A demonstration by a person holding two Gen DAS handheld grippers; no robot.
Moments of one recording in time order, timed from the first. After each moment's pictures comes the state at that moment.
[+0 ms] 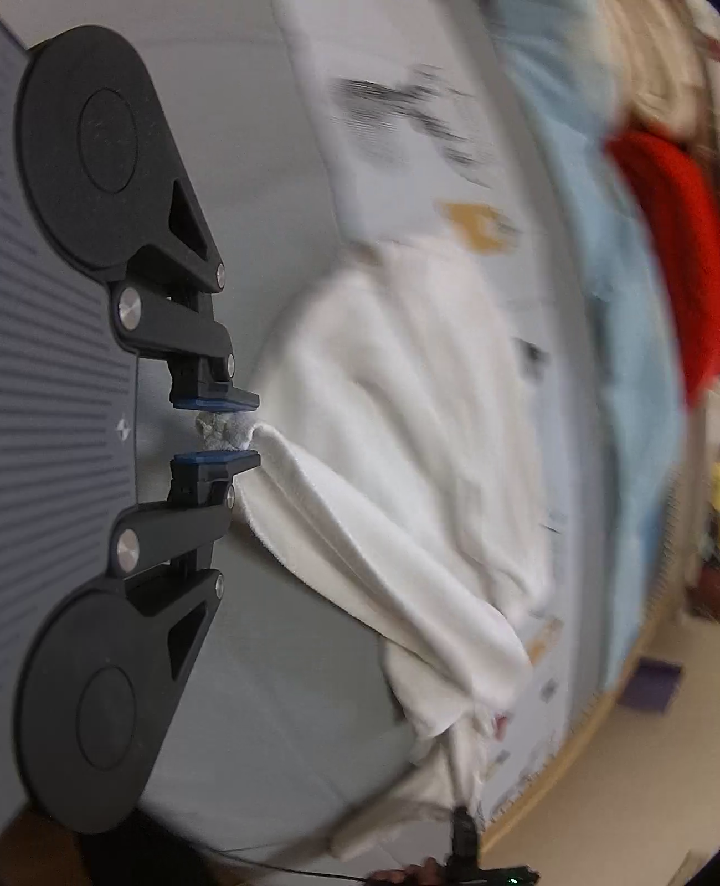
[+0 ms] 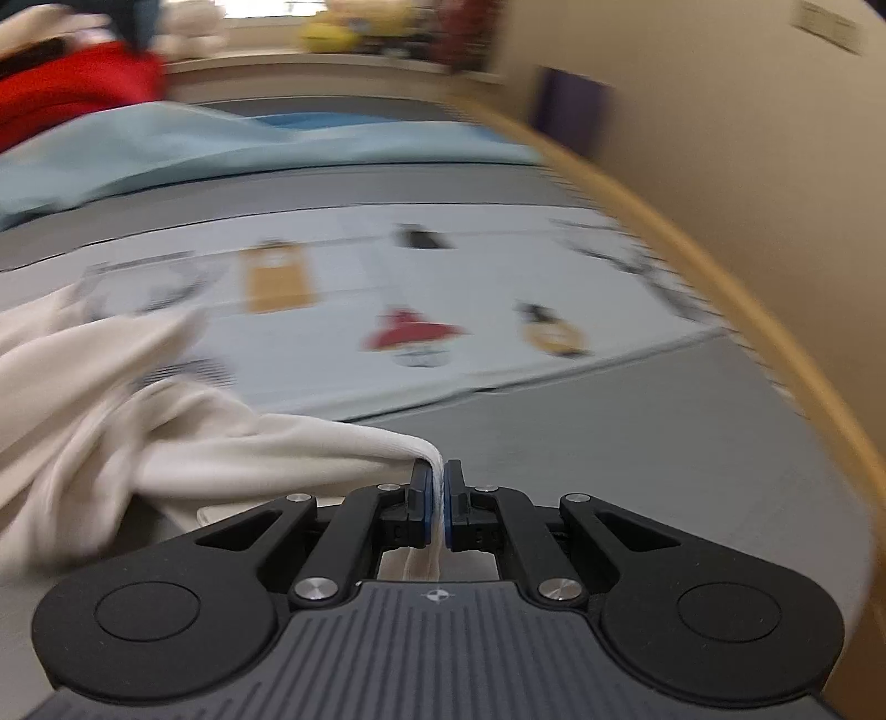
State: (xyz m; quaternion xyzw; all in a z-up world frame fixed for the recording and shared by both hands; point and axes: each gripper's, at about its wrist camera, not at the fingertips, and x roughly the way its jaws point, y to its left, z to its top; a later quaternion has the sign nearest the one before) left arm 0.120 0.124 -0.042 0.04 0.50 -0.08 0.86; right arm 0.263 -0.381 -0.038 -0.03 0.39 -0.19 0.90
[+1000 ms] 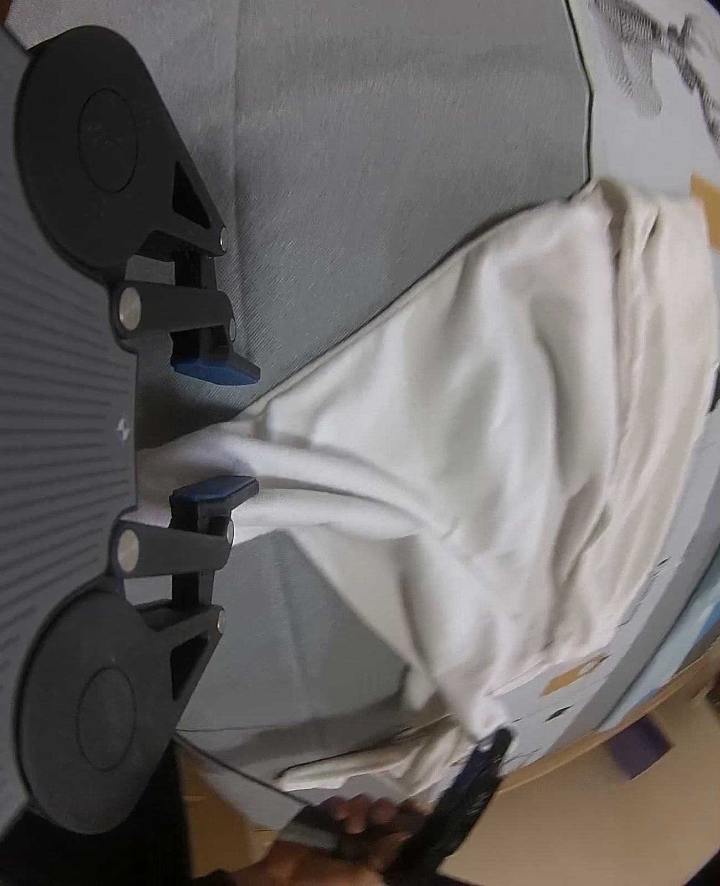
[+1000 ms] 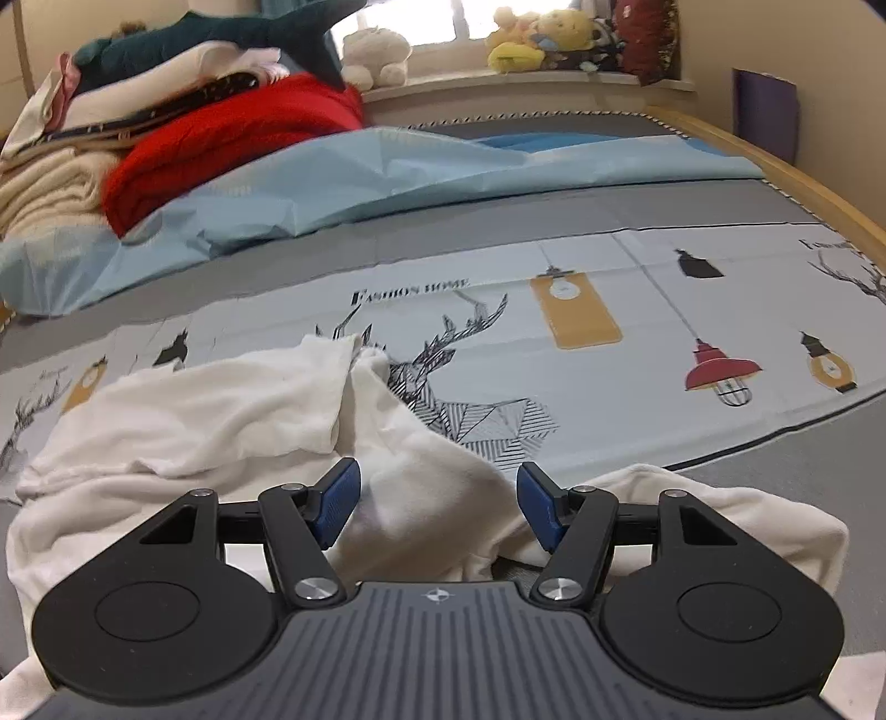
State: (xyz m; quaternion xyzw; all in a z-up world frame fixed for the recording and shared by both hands) left arm 0.150 0.132 -0.086 -0.15 0.62 -0.11 0.76; right arm 0.292 -0.291 -0.040 0.06 0.38 0.08 0.92
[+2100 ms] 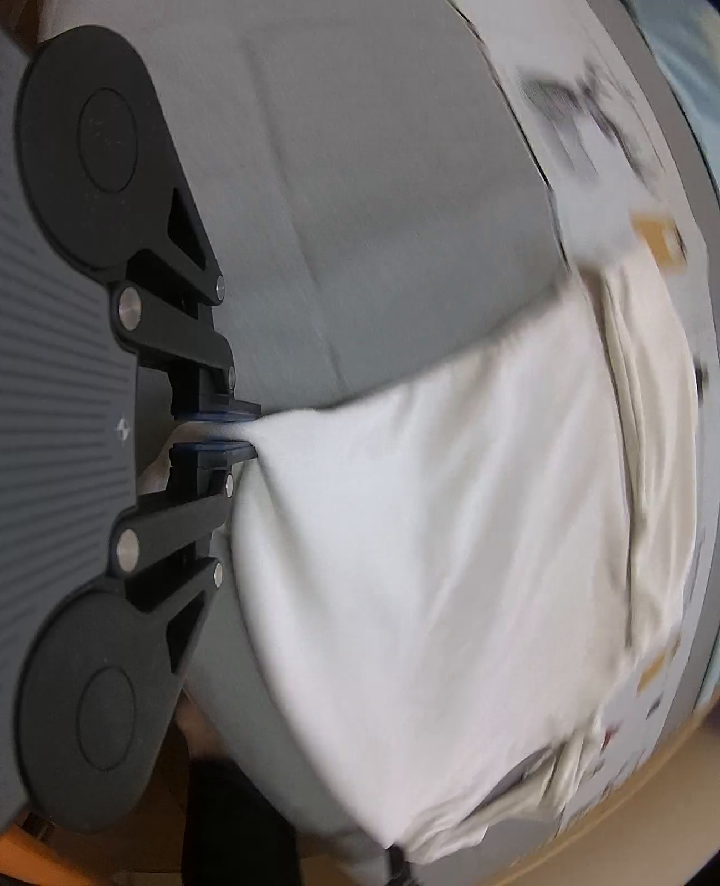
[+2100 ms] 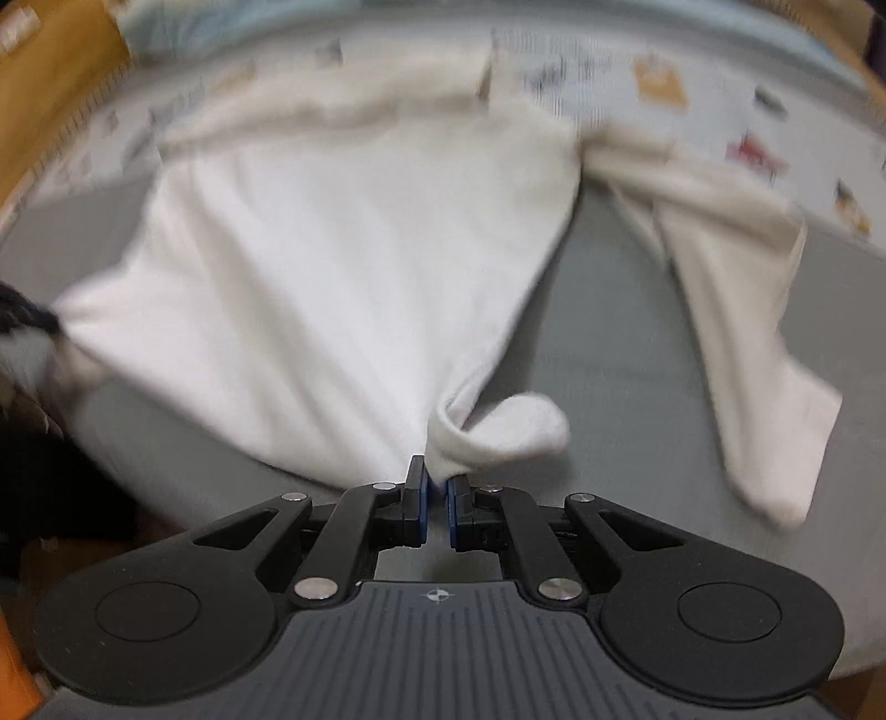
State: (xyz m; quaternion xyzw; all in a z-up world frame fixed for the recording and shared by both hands) left arm 0.081 0.169 -0.075 0.02 0.60 -0.08 0.80; right arm 0.118 -0.315 -0.033 -0.05 0.58 0.20 0.79
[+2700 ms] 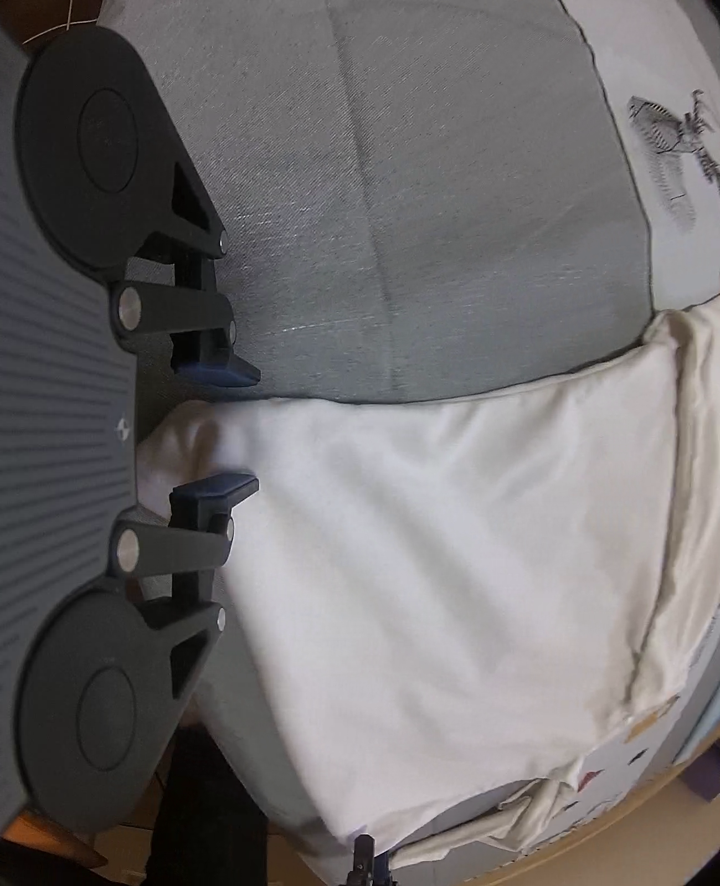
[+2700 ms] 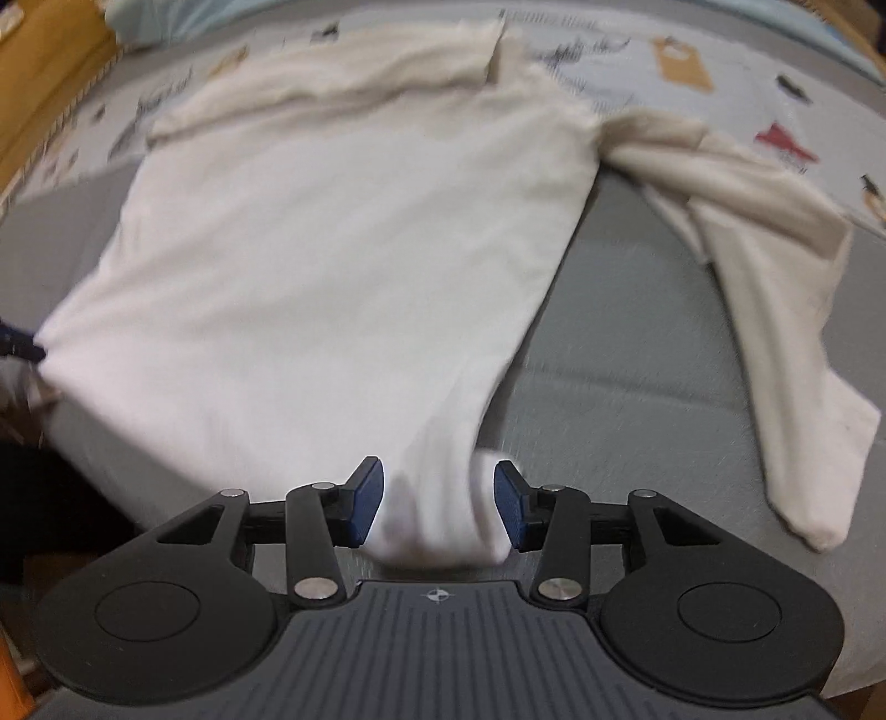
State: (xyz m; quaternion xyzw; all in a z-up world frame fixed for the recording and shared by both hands) left arm 0.082 0.190 -0.096 -0.04 0.64 -0.07 0.76; right arm 0.135 -0.290 -0.046 -0.04 0.59 0.21 0.78
